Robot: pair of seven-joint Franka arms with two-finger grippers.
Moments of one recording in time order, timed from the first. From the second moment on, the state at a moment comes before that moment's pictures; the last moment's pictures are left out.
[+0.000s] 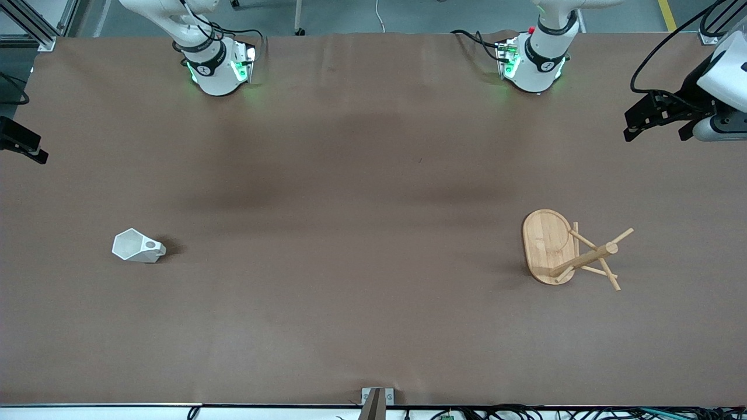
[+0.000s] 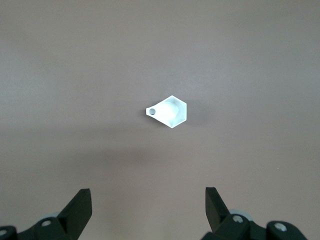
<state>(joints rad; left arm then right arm) 0.01 -0.08 -0.11 -1.60 0.00 1.54 -0.10 -0.03 0.01 -0.10 -1.51 -0.01 1.56 -0.15</state>
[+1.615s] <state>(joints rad) 0.01 -0.08 -0.10 -1.59 0.00 1.54 -0.07 -0.13 0.27 -0.12 -1.93 -0.01 2.20 -0.15</state>
